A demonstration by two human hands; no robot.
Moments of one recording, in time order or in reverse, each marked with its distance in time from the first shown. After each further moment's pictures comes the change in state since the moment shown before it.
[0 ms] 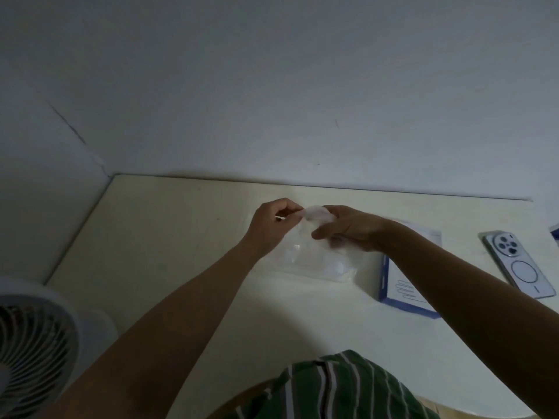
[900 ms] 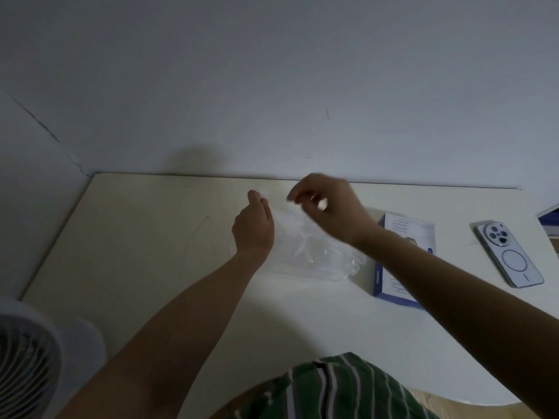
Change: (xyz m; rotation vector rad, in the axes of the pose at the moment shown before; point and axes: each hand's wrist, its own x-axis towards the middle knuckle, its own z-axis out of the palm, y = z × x) left_hand 0.010 -0.021 0.018 0.614 0.390 -0.123; right_hand -0.001 -0.025 0.027 -0.720 0.576 -0.726
